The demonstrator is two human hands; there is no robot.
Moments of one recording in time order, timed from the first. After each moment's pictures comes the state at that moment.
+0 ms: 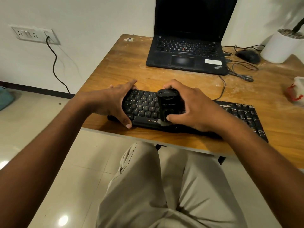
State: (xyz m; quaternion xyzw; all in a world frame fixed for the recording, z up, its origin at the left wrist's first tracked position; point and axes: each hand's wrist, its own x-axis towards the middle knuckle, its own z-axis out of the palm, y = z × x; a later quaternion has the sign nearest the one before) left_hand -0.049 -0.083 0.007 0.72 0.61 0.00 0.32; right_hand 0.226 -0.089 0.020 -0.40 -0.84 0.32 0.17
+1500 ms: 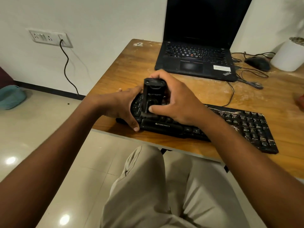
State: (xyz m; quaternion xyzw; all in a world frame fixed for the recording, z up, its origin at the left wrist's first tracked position) left_hand -0.061 -0.075 -0.006 0.75 0.59 0.01 0.31; right_hand 0.170 -0.077 0.022 -0.32 -0.83 0.36 0.28
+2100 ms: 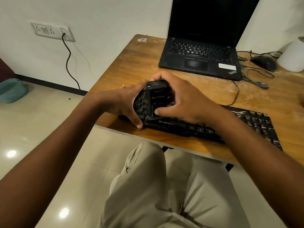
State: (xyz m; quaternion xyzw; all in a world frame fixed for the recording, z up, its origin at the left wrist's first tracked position) left_hand -0.061 -0.077 -0.006 0.75 0.59 0.02 0.32; right_hand 0.172 -0.075 0.029 -0.30 -0.86 0.36 0.20
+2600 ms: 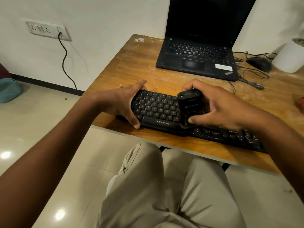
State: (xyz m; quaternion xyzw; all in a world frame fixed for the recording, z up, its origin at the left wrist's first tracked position) left_hand -0.056 -0.079 -0.002 0.73 0.60 0.02 0.33; right_hand 0.248 -0.077 0.044 -0.37 -0.85 0.34 0.11
